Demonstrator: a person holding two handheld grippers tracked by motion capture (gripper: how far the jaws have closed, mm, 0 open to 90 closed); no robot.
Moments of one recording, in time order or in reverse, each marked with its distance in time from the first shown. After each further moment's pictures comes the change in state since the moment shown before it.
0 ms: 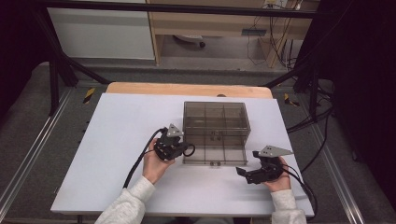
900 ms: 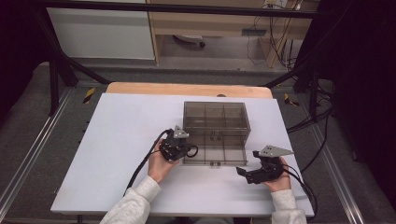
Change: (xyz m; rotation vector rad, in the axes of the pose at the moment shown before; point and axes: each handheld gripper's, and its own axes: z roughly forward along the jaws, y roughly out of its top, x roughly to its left) left arm -0.004 -0.001 0.021 0.030 0.012 0.020; right arm 0.000 0.000 0.000 -0.004 0.000 0.002
